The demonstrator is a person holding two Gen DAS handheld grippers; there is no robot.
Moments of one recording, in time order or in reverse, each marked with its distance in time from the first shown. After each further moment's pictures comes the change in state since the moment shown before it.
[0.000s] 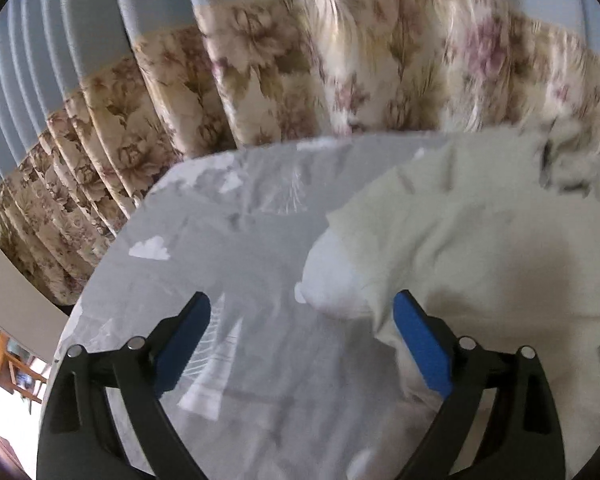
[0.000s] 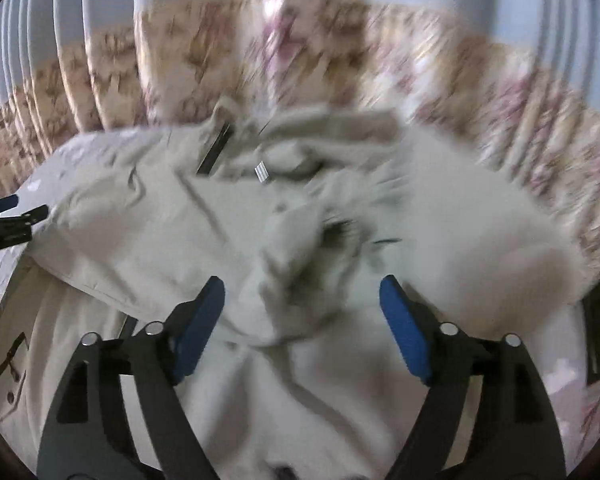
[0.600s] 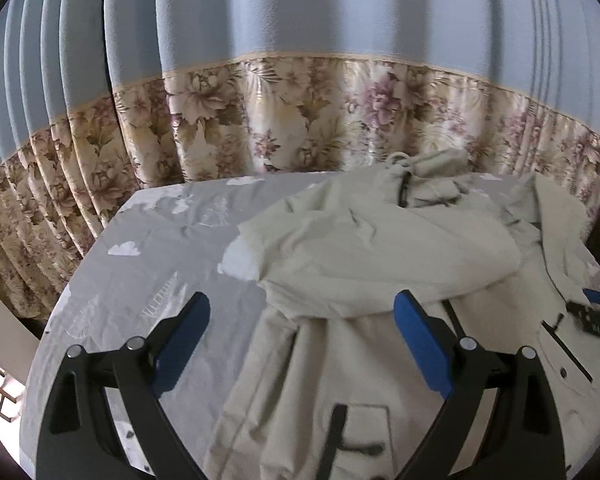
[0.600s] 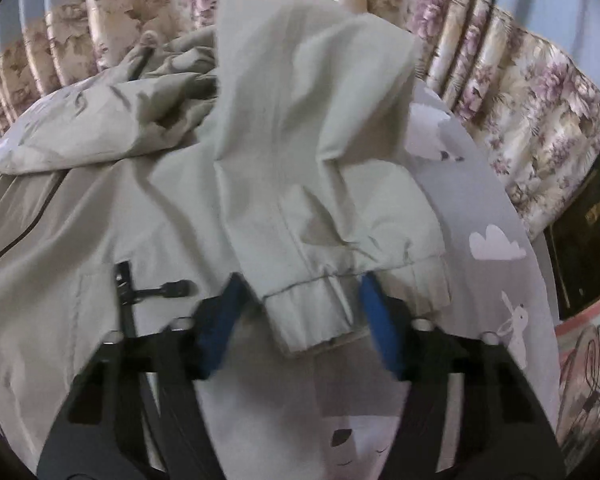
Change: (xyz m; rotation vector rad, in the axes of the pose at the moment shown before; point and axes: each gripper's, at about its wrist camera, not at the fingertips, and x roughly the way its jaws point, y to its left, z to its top) left arm -0.135 -0.039 -0.031 0.014 -0.109 -0.224; right arm -0.019 -0.076 -0.102 0.056 0.192 -0.092
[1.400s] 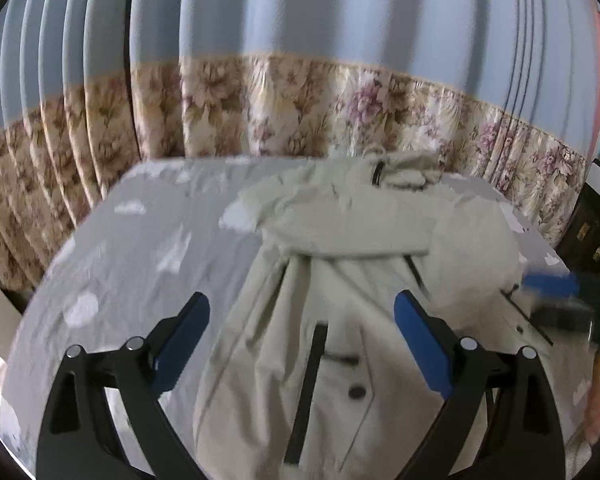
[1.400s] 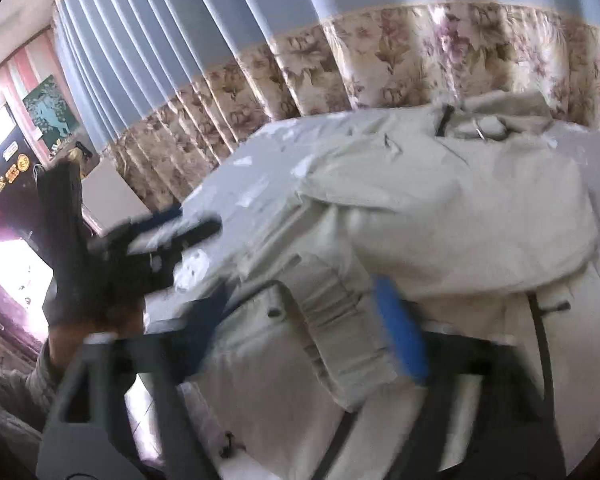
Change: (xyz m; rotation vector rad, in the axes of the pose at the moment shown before) left arm -0.064 0.018 -0.059 -0.086 0.021 -0.099; right arm -0.147 0.181 0.018 -0.097 -0.146 0.676
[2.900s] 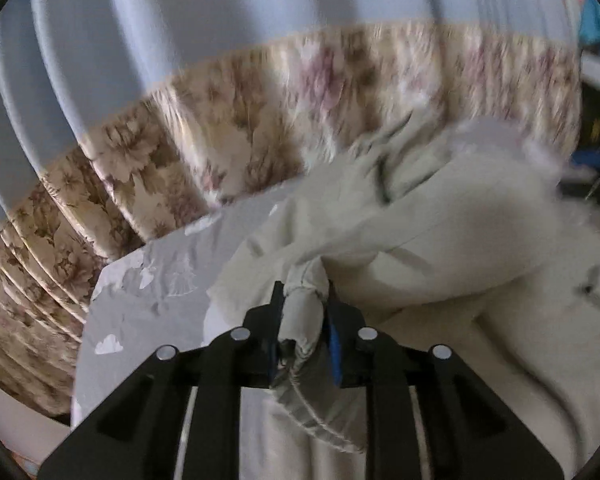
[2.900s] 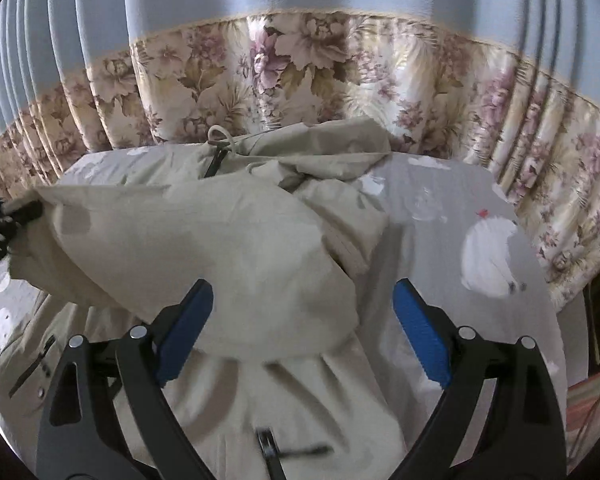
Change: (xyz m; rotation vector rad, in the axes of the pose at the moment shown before) left arm 0.164 -0.027 0.106 0.426 0.056 0.083; right arm 0.051 -0.181 0.073 0.039 0.043 -0.495
